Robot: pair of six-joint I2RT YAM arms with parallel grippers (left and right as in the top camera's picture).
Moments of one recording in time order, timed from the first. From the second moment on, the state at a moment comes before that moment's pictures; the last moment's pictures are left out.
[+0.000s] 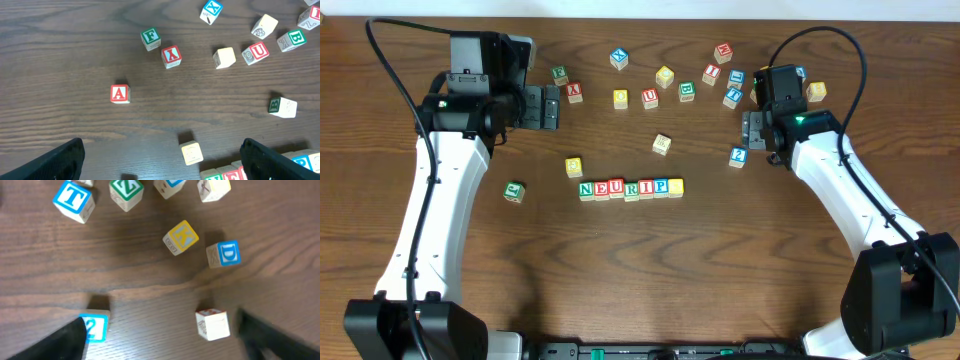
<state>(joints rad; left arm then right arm) -0.03 1.57 1.45 -0.79 0.10 0.07 0.23 1.71 1.27 -0.65 0.37 0.23</state>
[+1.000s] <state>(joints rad) -0.38 1.83 1.46 -0.86 0.02 -0.17 0.23 1.71 1.28 -0.62 0.26 0.22</state>
